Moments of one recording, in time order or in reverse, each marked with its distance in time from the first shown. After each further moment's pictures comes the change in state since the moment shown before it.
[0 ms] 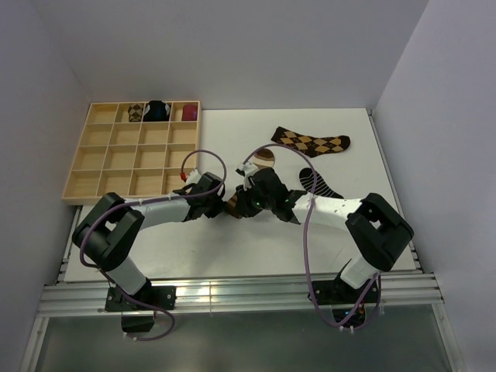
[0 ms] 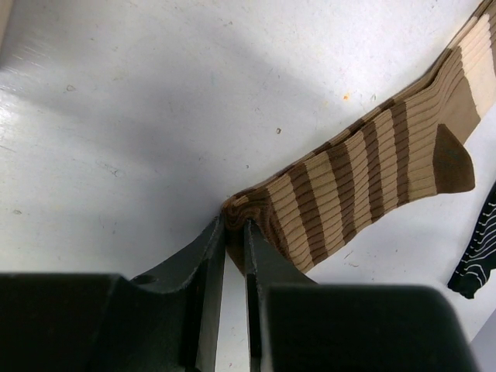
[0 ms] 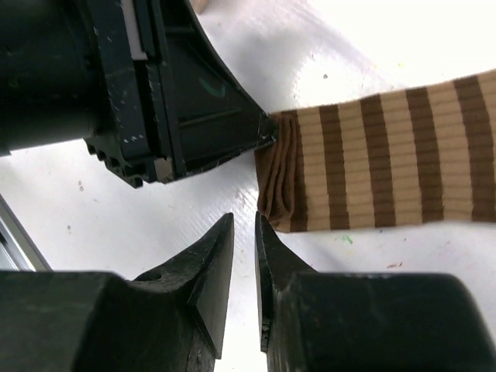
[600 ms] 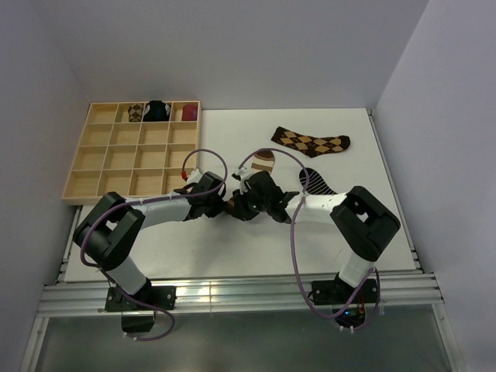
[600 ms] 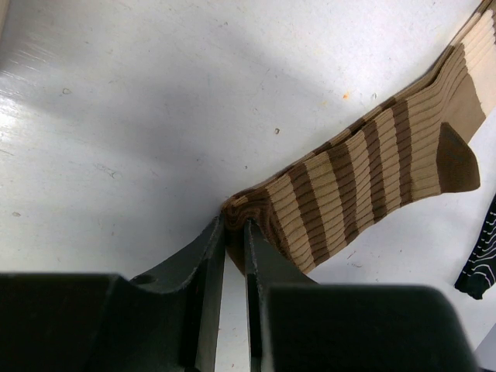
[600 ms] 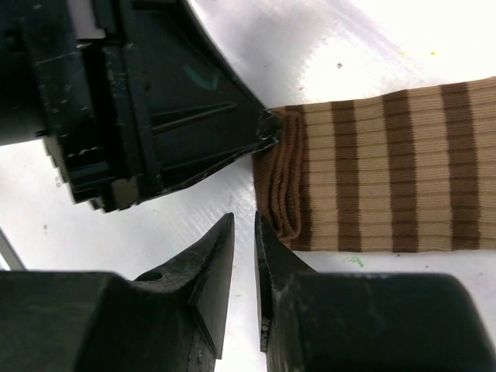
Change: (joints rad) left arm -0.003 0.009 0.016 -0.017 -0.004 0.016; right arm 0.004 0.108 0.002 0.074 -0.040 -0.019
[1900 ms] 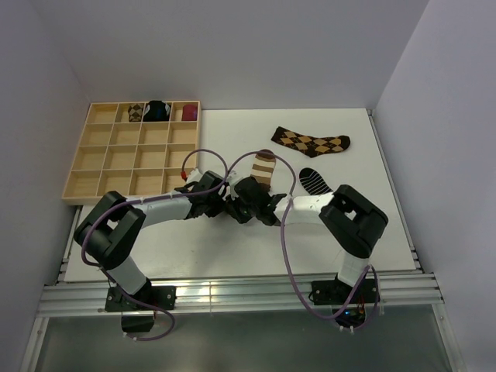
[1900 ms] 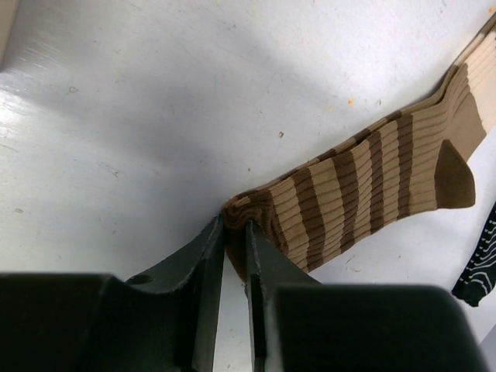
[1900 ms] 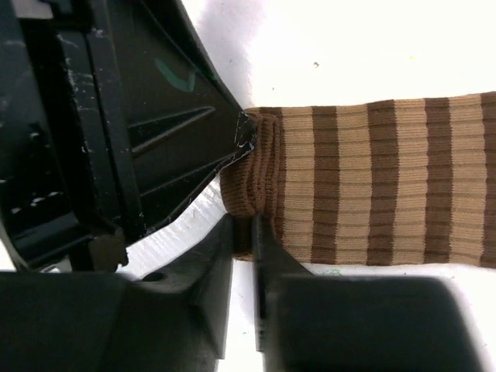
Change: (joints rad) left arm 0.000 0.010 0.021 -0.031 -0.003 -0.019; right arm 0.090 0.080 0.073 -0.080 0.227 -0.102
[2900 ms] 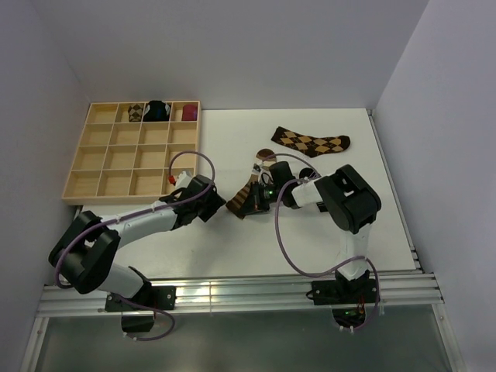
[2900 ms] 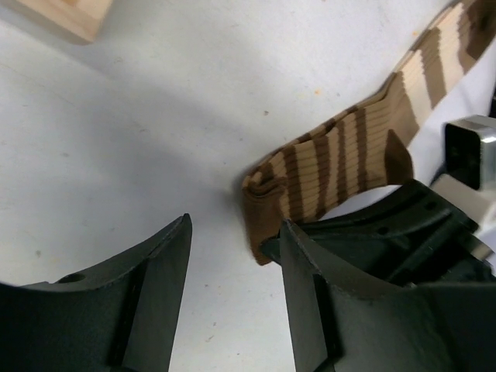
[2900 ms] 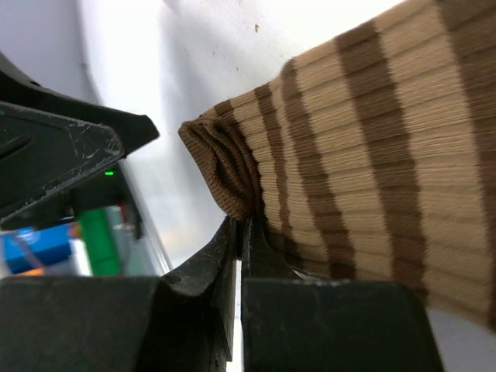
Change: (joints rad) left arm -0.003 -0.219 -0.119 -0.006 -0.040 -0.098; right arm -0.360 0.171 -0.036 0.196 -0.750 0.453
